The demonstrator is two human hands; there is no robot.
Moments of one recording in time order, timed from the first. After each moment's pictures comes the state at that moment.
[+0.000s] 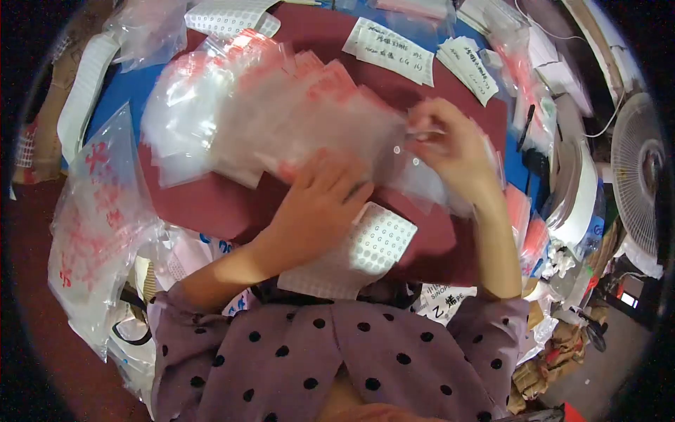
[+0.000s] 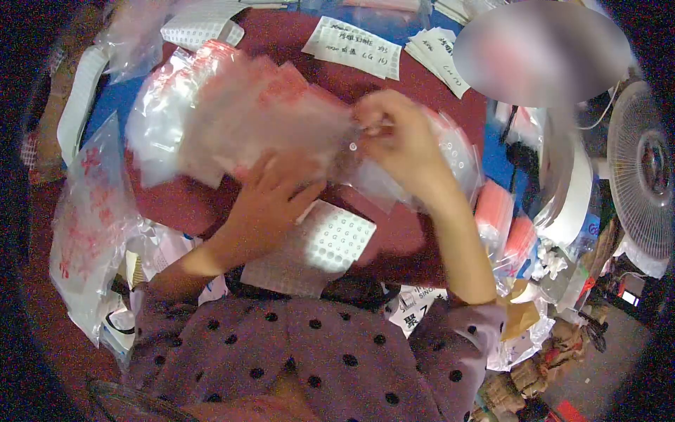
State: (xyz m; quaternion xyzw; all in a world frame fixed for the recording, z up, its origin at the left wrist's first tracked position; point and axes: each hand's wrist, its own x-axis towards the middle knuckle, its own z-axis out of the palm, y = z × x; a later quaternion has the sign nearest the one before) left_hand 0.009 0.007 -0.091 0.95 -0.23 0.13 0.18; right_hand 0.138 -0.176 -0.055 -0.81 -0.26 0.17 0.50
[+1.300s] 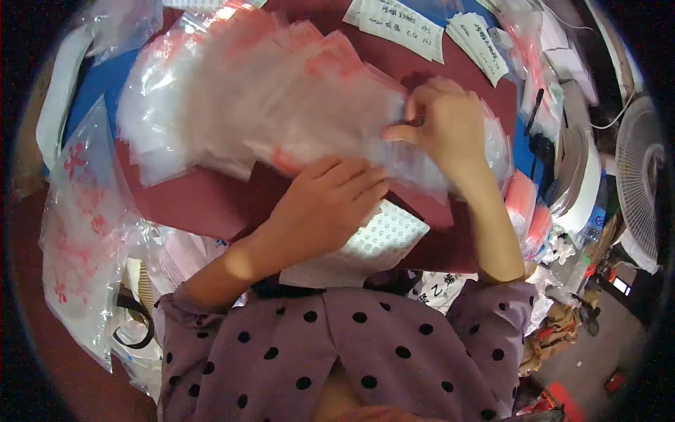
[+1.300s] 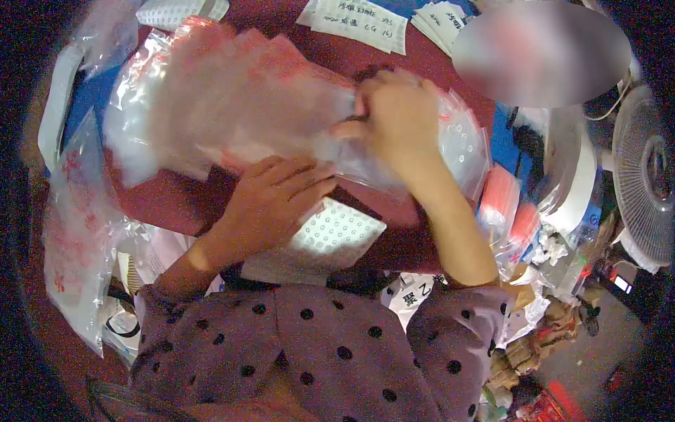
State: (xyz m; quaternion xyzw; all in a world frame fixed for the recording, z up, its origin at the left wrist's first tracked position) left_hand 0.011 0.005 -0.099 0.91 -0.26 0.08 0.30; right_hand 0.144 -0.159 -0.071 -0.92 -0.37 0.03 0.10
